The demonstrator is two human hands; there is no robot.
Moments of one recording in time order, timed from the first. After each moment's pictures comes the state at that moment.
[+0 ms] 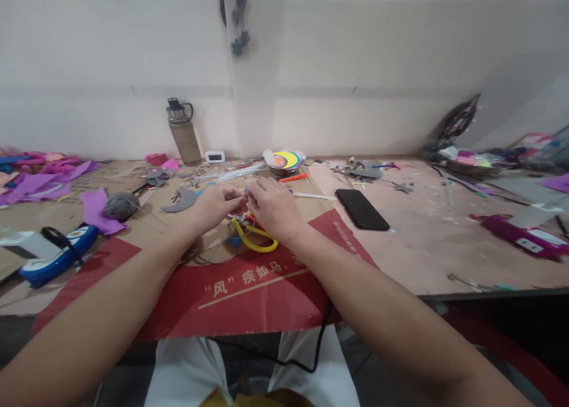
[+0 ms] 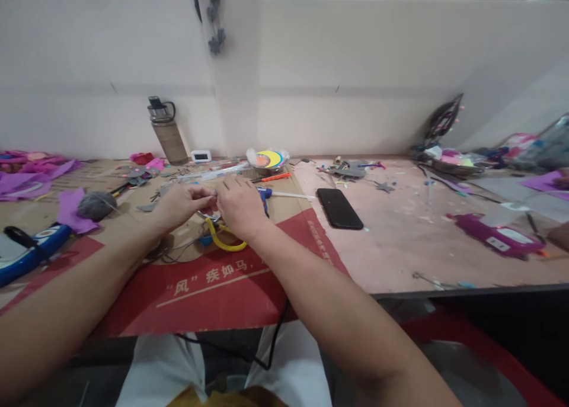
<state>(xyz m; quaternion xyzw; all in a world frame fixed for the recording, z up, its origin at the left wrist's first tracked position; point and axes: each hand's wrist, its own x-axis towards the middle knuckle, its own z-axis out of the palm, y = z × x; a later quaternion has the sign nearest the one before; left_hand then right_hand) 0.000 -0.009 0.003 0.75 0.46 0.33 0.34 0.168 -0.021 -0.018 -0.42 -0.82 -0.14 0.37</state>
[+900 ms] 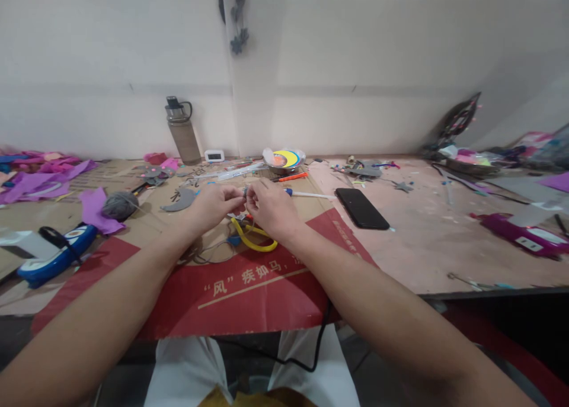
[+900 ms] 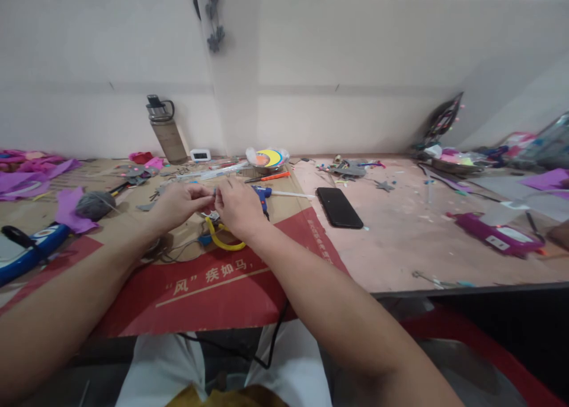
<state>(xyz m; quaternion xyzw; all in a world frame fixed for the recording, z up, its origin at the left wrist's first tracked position) 0.000 -0.011 0.007 0.77 0.47 0.32 0.28 0.163 -0.019 -0.021 -0.45 -0.80 -0.06 0.39</state>
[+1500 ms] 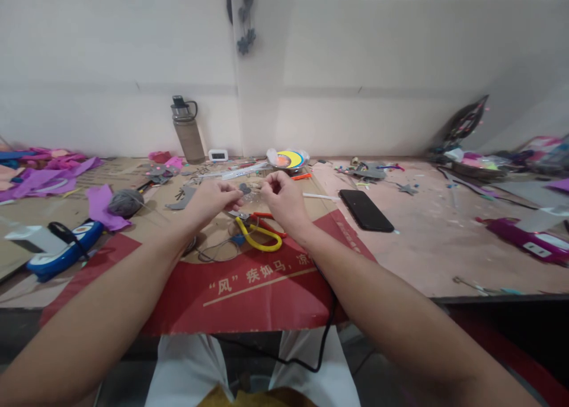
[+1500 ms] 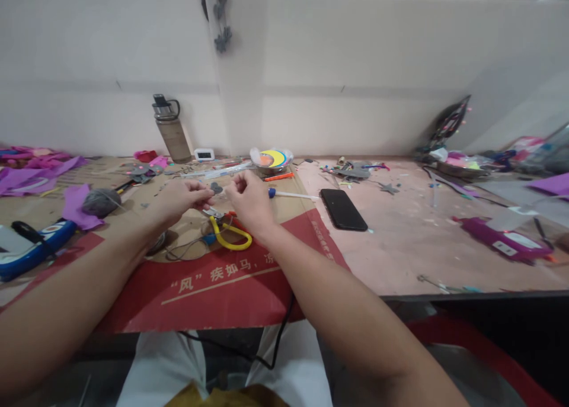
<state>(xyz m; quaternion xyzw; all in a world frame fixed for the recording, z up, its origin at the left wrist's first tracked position) -0.005 -0.003 0.003 0.63 0.52 0.40 0.41 0.165 -0.014 -0.019 -0.44 -0.64 0.22 0.59</state>
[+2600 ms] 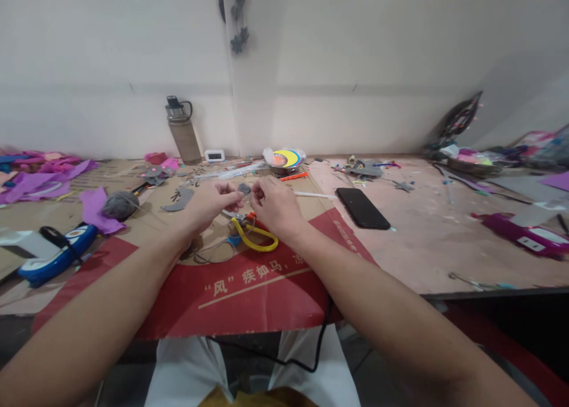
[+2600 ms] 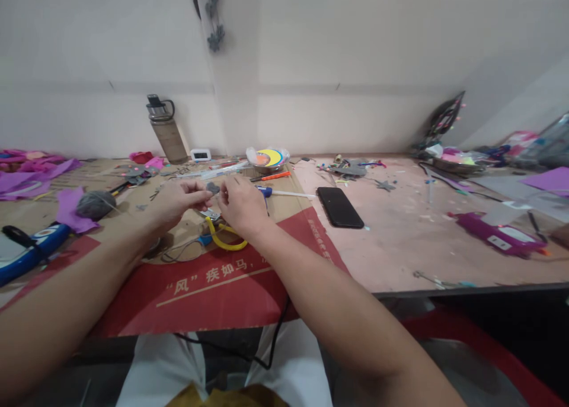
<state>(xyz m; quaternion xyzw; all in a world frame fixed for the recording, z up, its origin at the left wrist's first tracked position) 0.004 -0.012 0.006 0.66 0.46 0.42 0.41 0.168 -0.020 -0.022 -0.46 -0.78 -0.04 0.42</state>
